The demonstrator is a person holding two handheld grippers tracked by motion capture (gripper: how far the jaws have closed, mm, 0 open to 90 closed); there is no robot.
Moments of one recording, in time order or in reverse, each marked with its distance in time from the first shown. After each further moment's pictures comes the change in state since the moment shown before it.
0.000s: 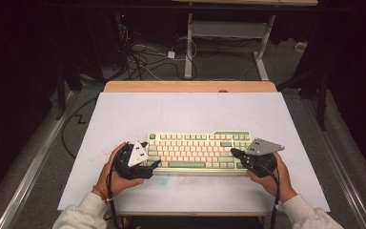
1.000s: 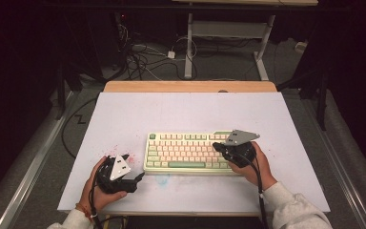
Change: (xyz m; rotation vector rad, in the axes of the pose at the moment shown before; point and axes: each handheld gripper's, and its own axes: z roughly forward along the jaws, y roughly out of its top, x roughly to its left) left arm -0.002 -0.048 -0.023 0.045 0.044 -0.075; right arm 0.010 0.035 0.045 0.023 0.073 -0.030
